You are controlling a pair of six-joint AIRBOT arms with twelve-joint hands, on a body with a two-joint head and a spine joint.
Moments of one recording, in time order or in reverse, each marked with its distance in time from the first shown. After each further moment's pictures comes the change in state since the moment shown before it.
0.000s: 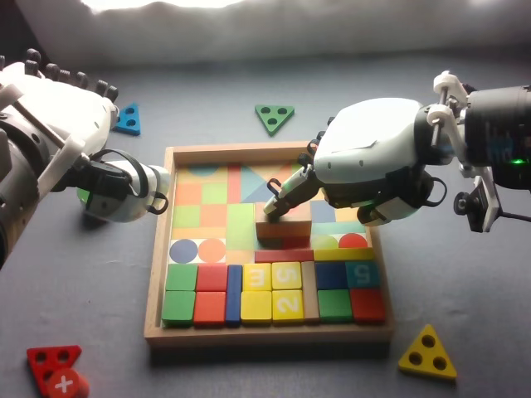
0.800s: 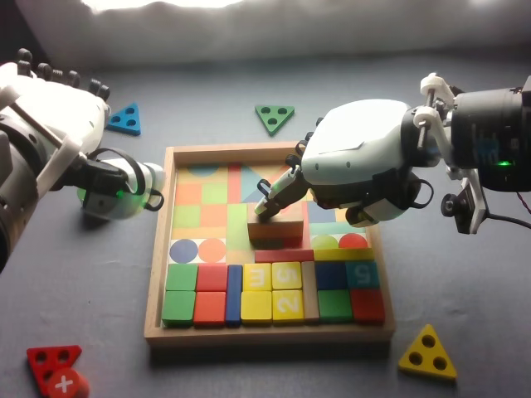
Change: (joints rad) left arm 0.008 -0.008 0.006 0.018 -0.025 -0.027; right arm 0.005 -0.024 0.000 0.026 -0.010 -0.023
